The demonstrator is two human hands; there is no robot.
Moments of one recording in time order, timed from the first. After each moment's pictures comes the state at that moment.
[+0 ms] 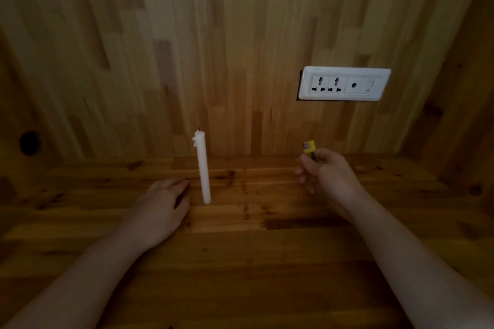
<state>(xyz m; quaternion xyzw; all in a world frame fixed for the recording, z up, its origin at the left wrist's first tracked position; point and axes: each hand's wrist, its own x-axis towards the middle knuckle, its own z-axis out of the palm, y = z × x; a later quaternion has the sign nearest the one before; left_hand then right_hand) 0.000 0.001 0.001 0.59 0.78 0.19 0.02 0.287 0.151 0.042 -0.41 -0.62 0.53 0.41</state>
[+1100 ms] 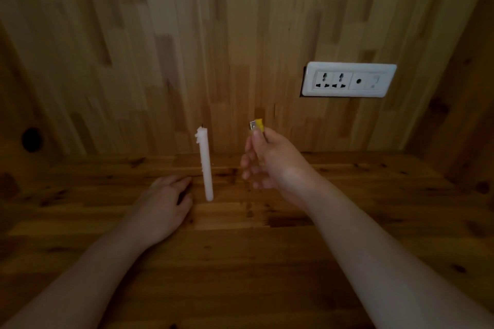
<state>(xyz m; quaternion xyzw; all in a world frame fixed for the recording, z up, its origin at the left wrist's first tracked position) 0.001 0.001 0.002 0.59 0.78 0.20 0.01 0.212 0.096 0.083 -0.33 -0.66 0.59 0.32</state>
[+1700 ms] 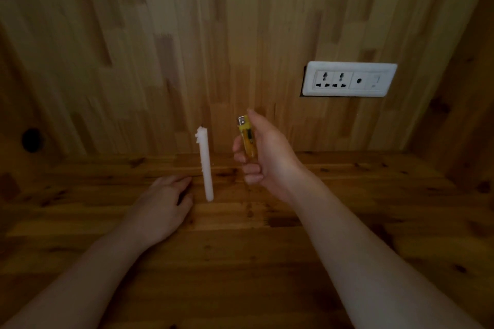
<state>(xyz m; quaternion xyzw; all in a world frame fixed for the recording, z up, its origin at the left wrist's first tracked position) -0.001 0.003 0.000 0.59 0.78 0.20 0.01 0.195 0.099 0.090 -0.31 -0.57 0.71 0.29</state>
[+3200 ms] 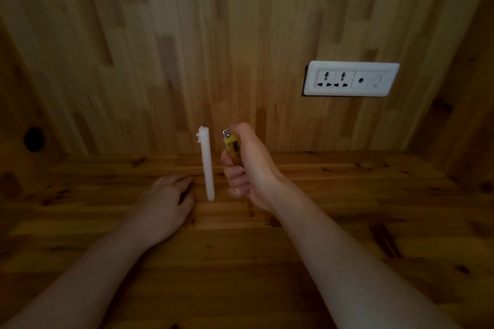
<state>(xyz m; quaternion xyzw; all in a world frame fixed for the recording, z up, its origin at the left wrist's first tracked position) -0.006 0.005 -0.006 0.60 0.78 0.20 0.00 0.174 0.083 0.079 -0.33 -0.57 0.71 0.24</state>
